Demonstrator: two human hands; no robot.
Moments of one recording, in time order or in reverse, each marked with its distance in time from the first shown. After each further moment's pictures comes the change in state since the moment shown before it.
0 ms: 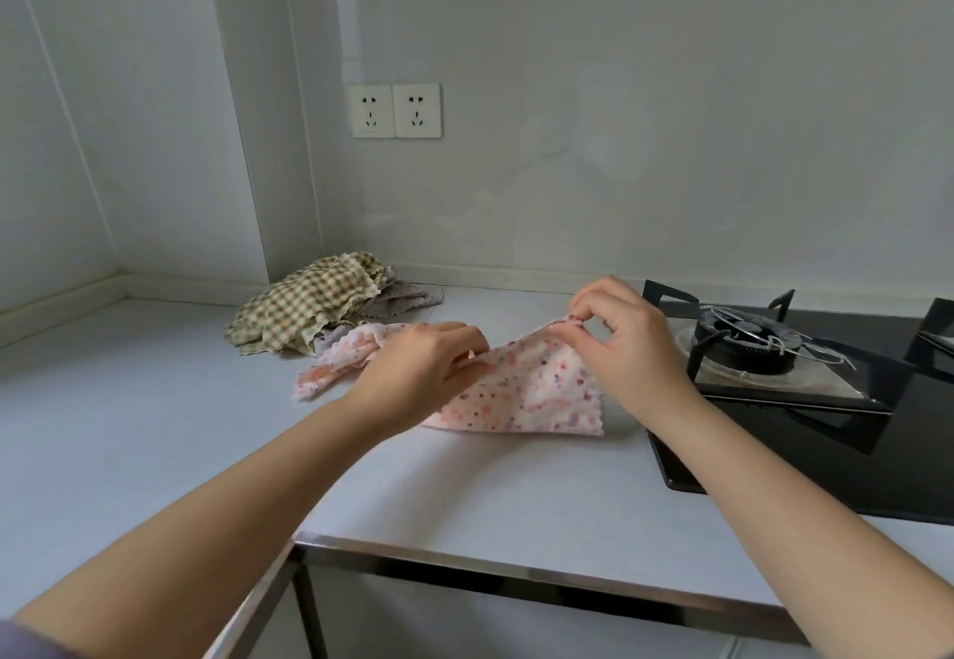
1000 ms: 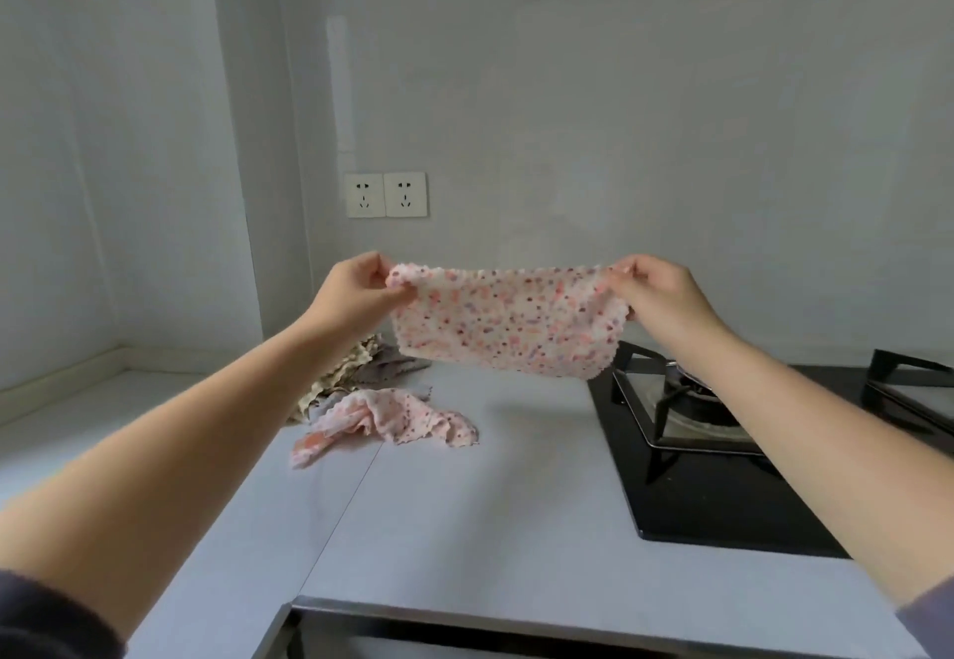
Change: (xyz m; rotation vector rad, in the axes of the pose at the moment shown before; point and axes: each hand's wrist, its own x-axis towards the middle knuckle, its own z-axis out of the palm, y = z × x) left_hand 0.065 -0.012 -0.096 -0.608 0.195 -0.710; right_hand 0.071 -0.018 -0.086 0.186 -0.024 0.509
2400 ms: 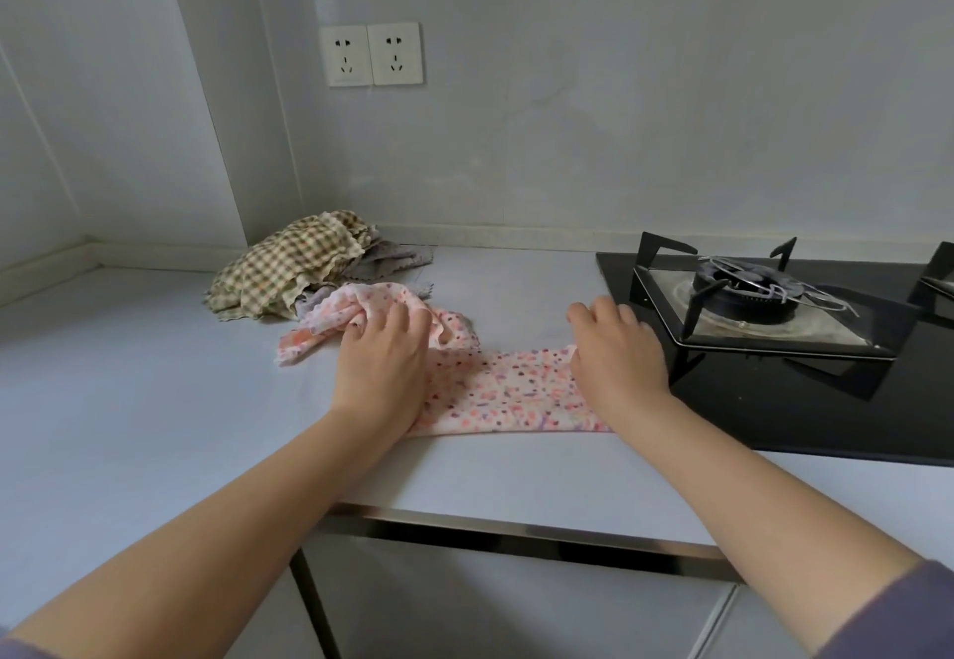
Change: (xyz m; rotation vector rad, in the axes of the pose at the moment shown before) left_hand -0.079 -0.126 0.080 1.258 -0.066 0.270; right_hand -0.076 0.105 0.104 -1.071 -0.205 -0.062
